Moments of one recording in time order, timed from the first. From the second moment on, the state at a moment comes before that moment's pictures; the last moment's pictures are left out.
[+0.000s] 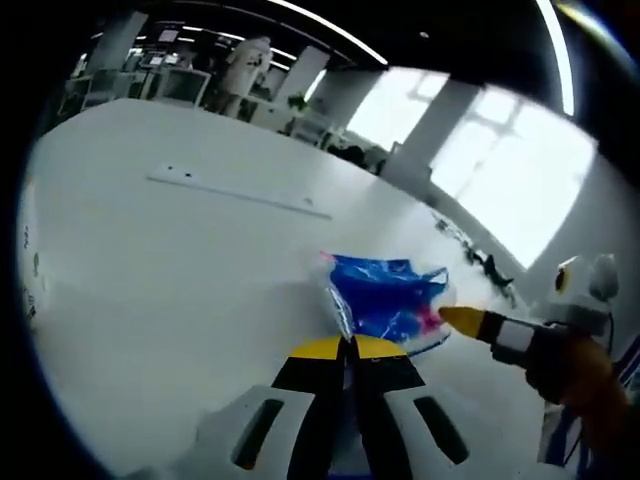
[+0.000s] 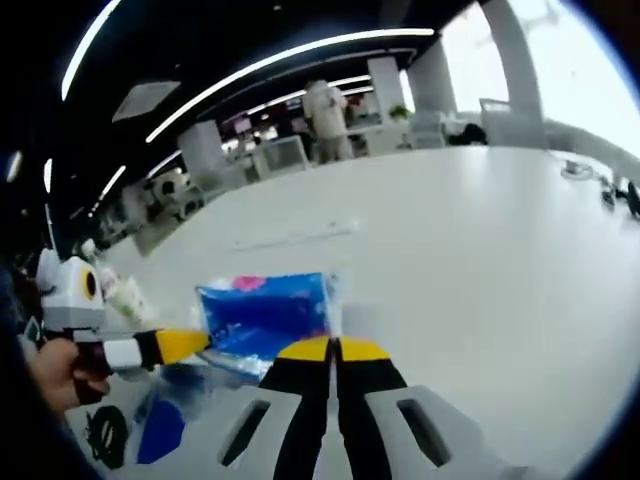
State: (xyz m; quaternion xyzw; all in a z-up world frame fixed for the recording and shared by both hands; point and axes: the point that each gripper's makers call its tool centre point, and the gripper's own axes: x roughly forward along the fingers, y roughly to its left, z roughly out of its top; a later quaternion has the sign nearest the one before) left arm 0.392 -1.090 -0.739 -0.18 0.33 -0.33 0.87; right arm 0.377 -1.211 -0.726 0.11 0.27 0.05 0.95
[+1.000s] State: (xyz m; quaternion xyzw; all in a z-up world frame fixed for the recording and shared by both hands) left arm 0.394 -1.105 -0.752 -0.16 0.33 -0.34 0.86; right arm 0.378 -1.222 -0.751 0.13 0.28 0.04 0.95
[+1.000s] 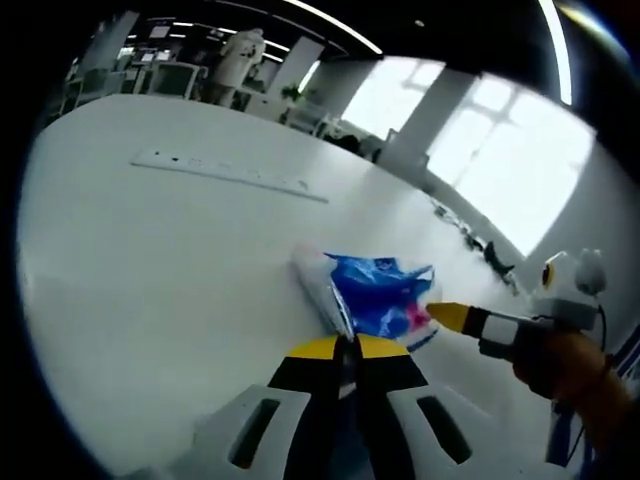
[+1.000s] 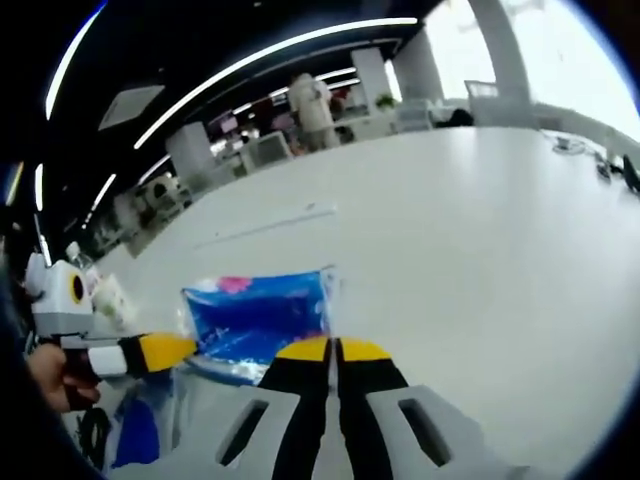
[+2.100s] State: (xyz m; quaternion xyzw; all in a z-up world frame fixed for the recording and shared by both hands) left arm 0.380 -1.069 -0.718 0.02 0.24 -0.46 0.86; right arm 0.336 -1.189 -0.708 0.17 0.30 0.04 0.94
